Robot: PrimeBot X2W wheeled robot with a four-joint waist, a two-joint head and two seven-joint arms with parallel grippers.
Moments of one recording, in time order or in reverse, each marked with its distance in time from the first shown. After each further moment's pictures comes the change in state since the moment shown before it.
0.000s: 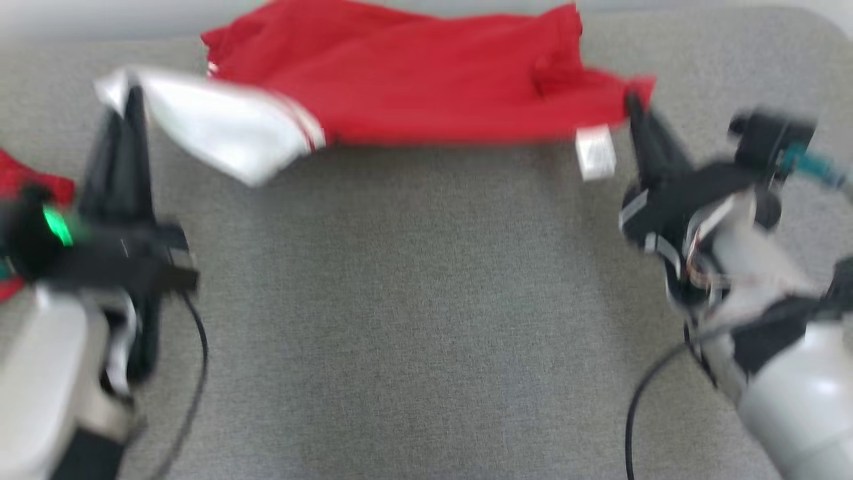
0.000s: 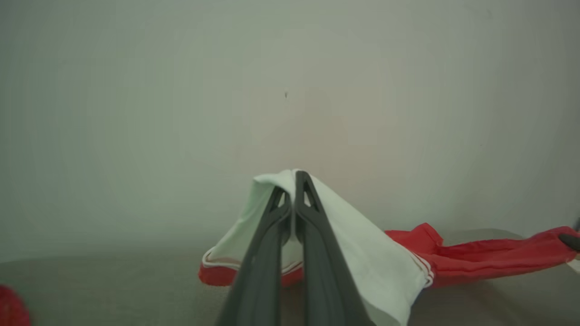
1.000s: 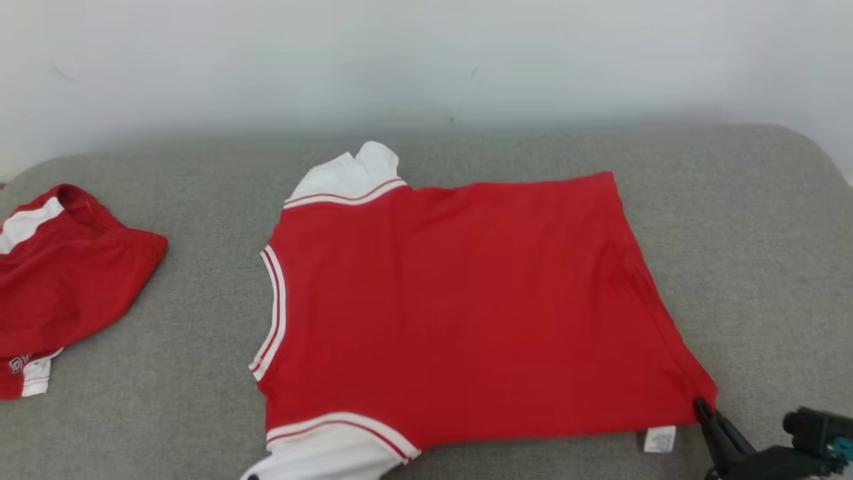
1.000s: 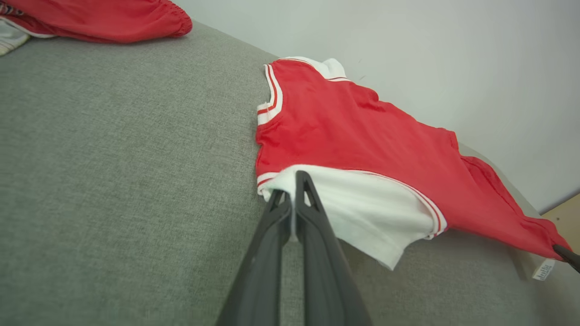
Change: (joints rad) left arm 0.908 -0.256 0.094 -0.206 0.046 0.005 0.000; right arm 0.804 -0.108 -0.239 -0.289 -0.102 0.001 0.101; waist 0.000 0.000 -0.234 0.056
